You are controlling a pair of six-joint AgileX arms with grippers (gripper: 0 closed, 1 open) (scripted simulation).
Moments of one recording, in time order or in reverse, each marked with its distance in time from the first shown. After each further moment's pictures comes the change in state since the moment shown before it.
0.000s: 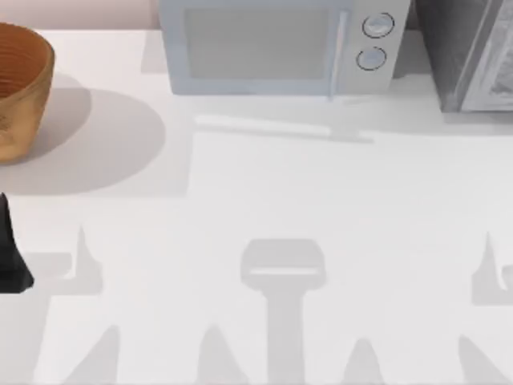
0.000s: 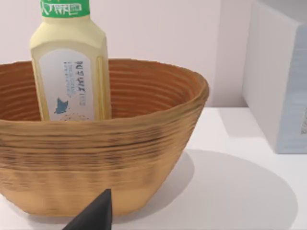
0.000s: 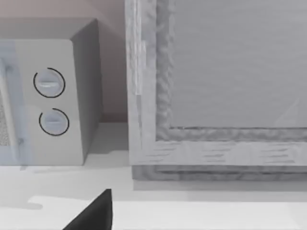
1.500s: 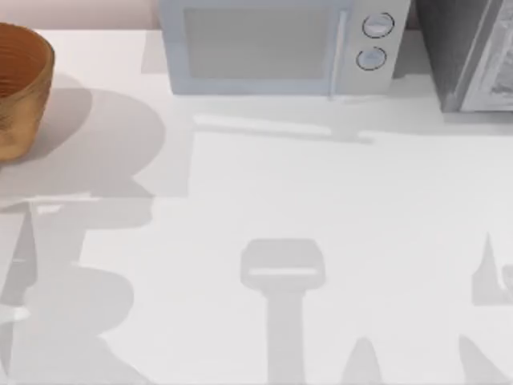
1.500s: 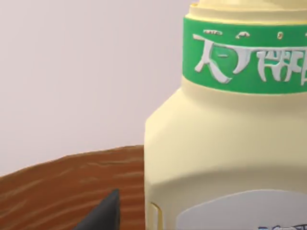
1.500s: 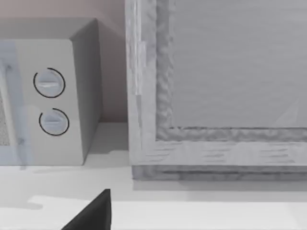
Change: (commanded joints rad) left arm 0.298 1.758 0.663 1.137 0.318 0.006; right arm 0.000 0.000 0.000 0.000 0.000 0.000
